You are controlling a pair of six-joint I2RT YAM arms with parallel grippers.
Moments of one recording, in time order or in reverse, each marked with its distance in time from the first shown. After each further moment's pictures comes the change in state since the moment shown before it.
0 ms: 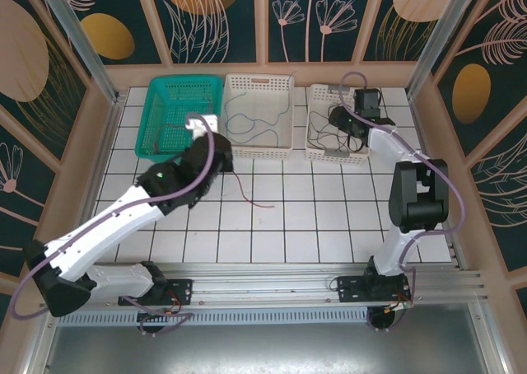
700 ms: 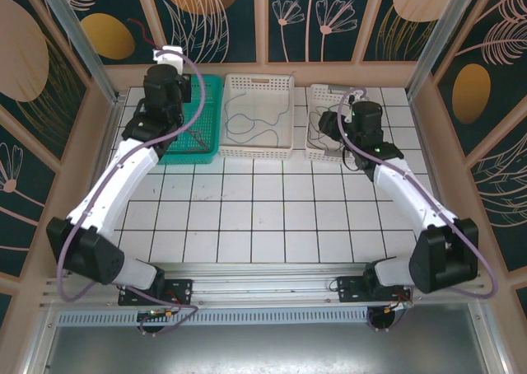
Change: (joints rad) left arm 0.480 0.278 0.208 0.495 0.056 0.689; right arm 0.173 -0.456 -0.259 0.073 0.057 0.017
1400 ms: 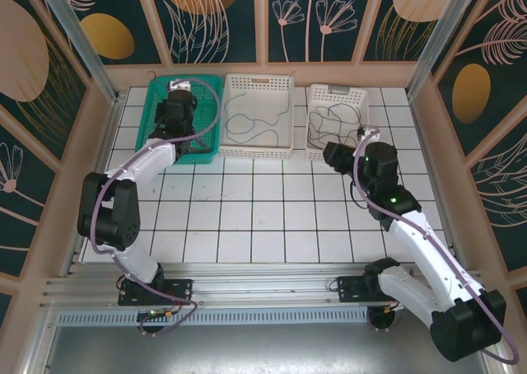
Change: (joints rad) left arm 0.090 0.232 -0.267 0.267 -0.081 0.019; right arm 0.071 -0.433 -0.332 0.015 -0.006 0.001
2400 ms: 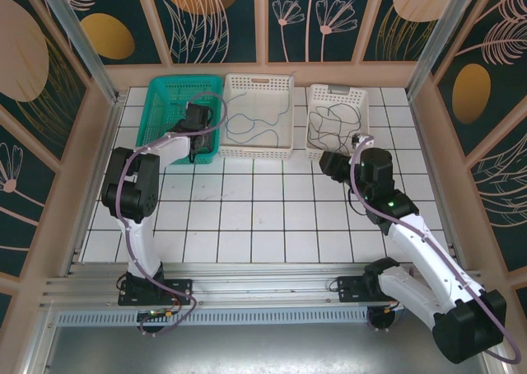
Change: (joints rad) left arm 0.002 0.278 0.121 -0.293 0.228 -0.235; right arm 0.025 -0.005 -0.032 -0.036 -0.022 0.003
